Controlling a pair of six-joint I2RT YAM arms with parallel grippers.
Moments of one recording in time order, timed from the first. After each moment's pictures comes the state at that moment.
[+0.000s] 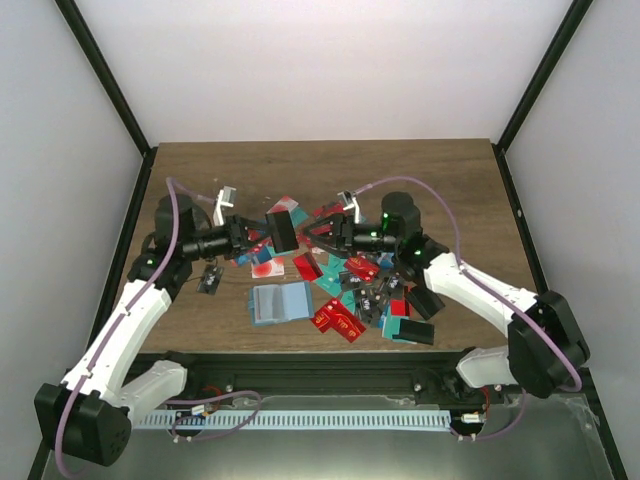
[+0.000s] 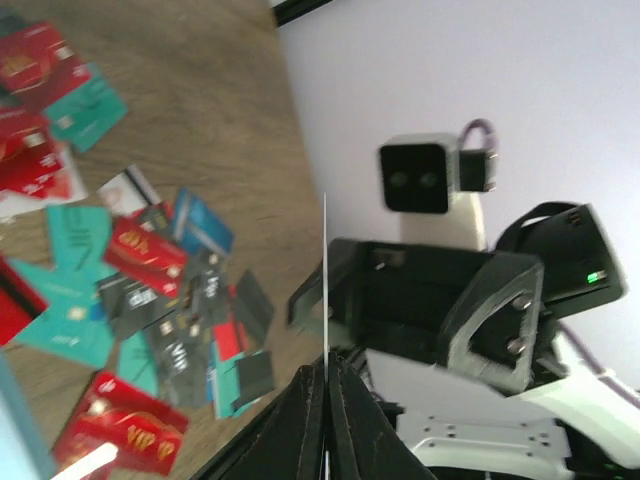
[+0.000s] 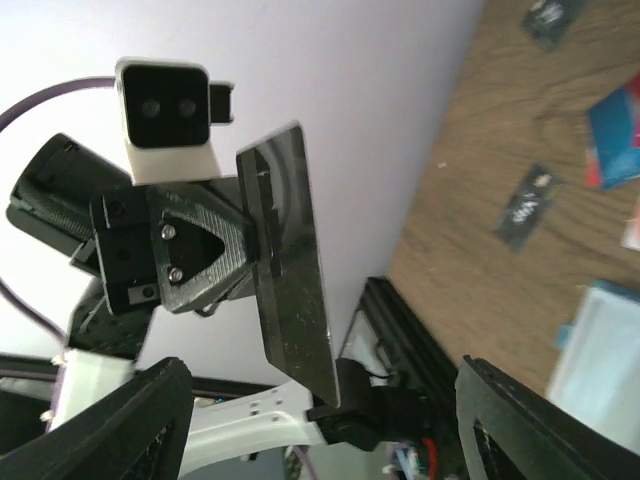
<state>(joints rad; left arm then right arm) -0.26 0.98 0.85 -0.21 0.86 -0.91 0.63 1.35 0.85 0.37 -0.82 1.14</state>
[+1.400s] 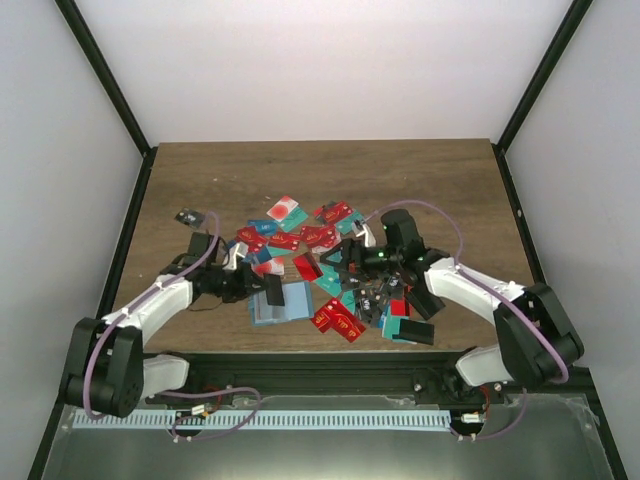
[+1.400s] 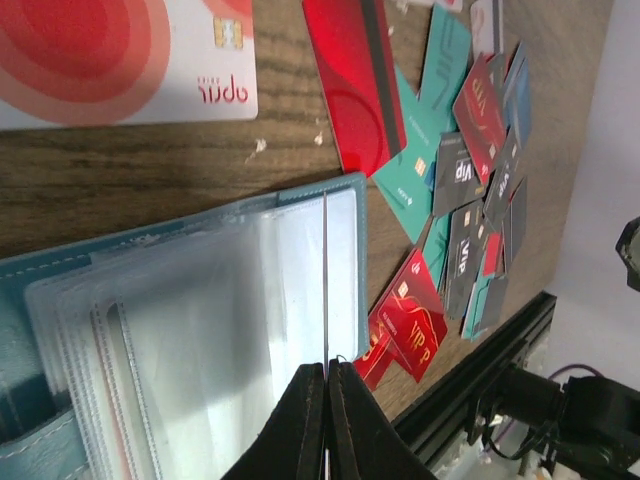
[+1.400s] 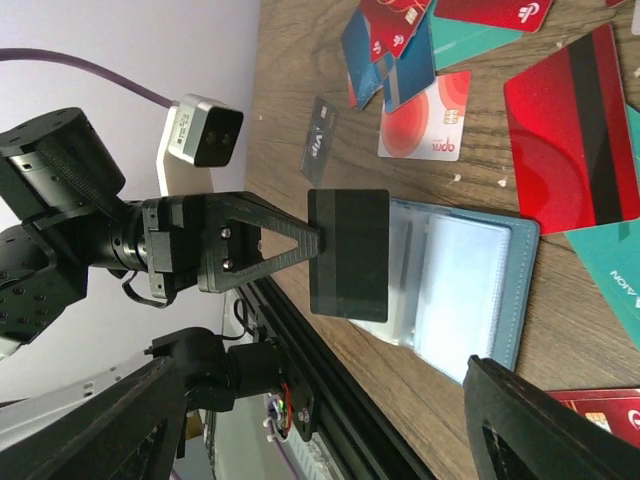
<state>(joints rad) -0.22 1.20 0.56 -0.39 0.70 -0.57 0.53 1.37 0.72 0.06 -0.79 0.87</state>
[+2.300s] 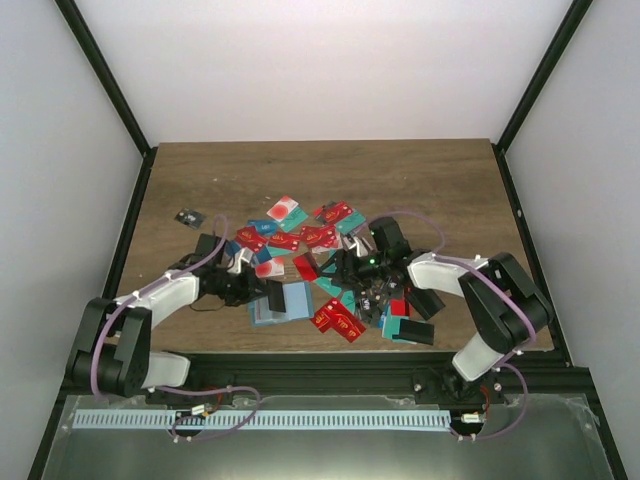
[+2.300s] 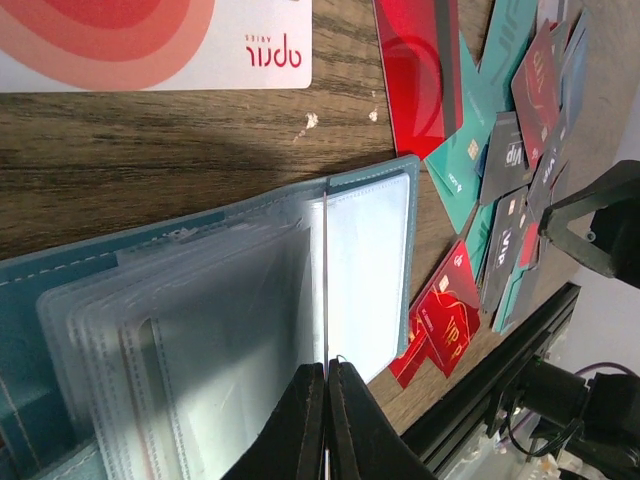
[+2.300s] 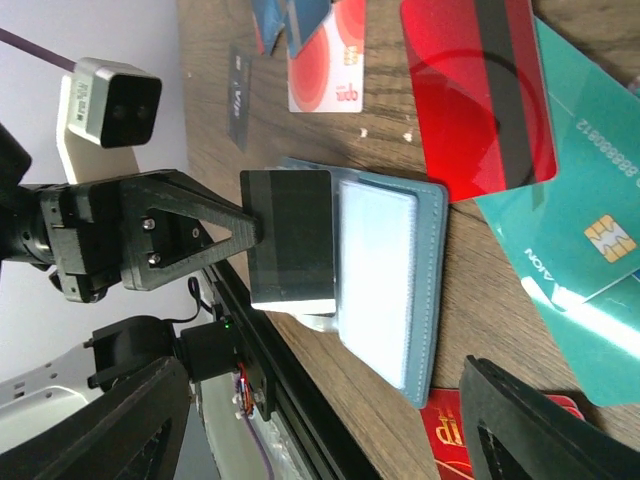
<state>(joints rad) -0.23 1.33 0.55 -0.35 0.72 -0.55 0.54 1.59 0.72 0.11 -0.84 0.82</state>
